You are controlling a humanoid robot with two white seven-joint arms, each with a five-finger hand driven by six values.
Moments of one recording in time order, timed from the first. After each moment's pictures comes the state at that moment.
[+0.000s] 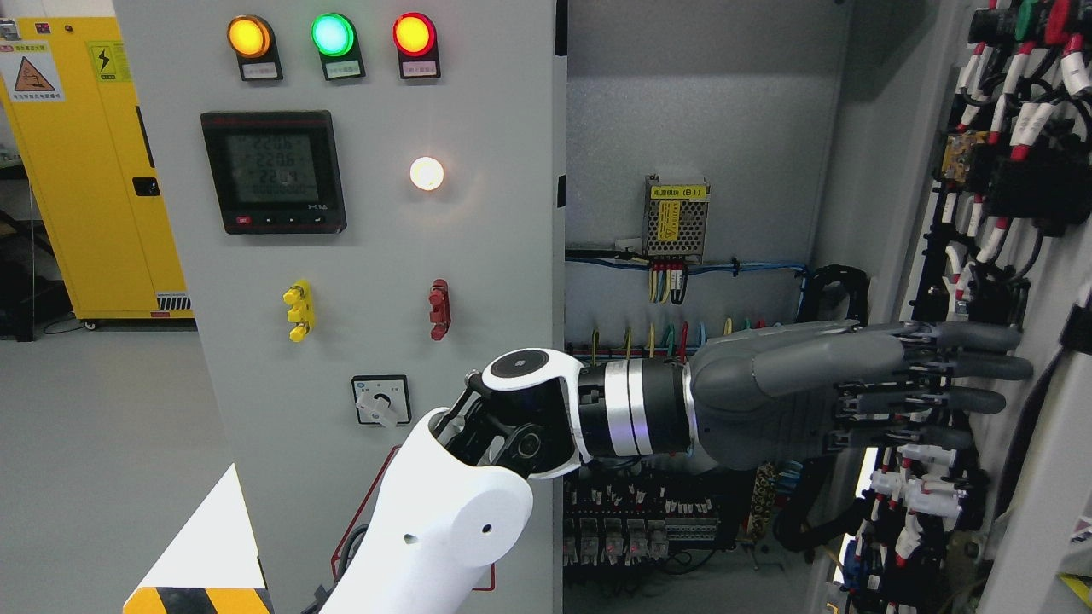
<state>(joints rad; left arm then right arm) -1.16 -0.14 -0.49 -1.37 0.89 0.62 -0.77 -0.05 -0.04 0.05 0.04 -0.16 0.03 -0.09</state>
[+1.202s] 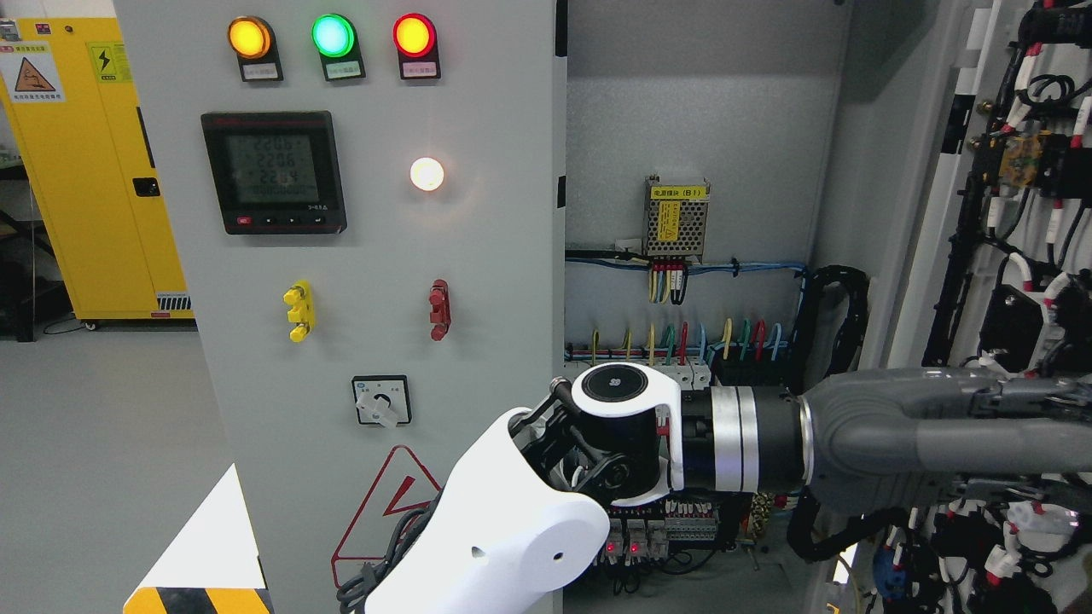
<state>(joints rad) -1.23 -0.17 -0.69 -1.36 0.91 0.51 -0.66 -0.05 -0.04 0.05 0.04 -0.16 0.03 -0.09</state>
